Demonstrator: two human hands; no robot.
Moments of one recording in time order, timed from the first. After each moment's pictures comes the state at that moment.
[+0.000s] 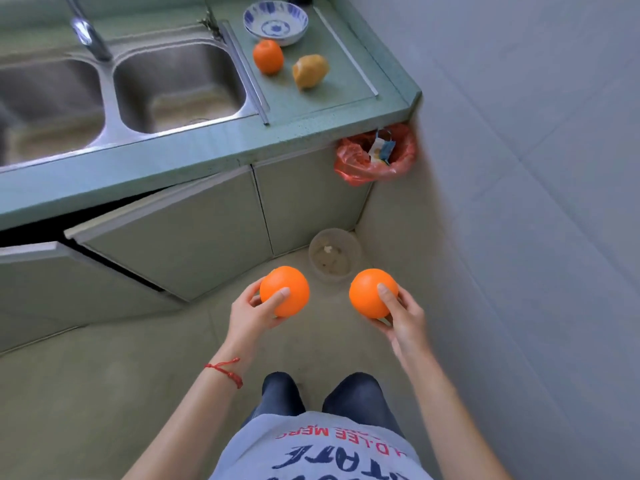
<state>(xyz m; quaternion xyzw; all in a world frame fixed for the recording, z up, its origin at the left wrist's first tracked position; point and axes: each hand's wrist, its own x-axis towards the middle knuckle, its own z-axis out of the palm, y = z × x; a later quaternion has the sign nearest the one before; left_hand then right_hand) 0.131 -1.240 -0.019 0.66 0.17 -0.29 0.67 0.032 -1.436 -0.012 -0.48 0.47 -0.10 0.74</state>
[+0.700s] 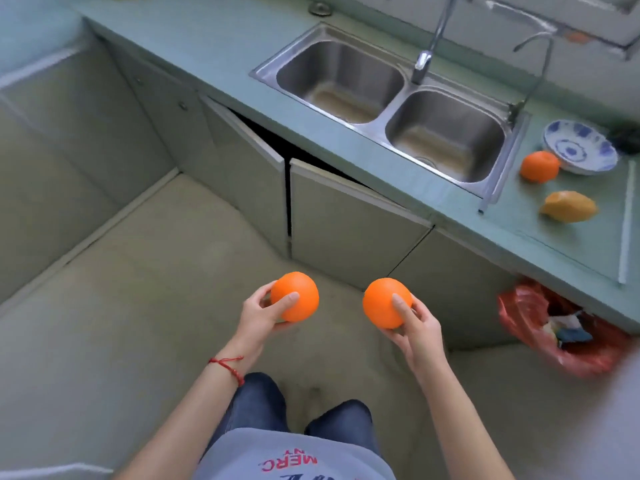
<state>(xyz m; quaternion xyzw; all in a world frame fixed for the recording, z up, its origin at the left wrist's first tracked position) 0.081 -1.189 -0.017 0.49 0.43 0.04 0.76 0.183 -1.398 0.007 -0.64 0.18 0.26 0.70</state>
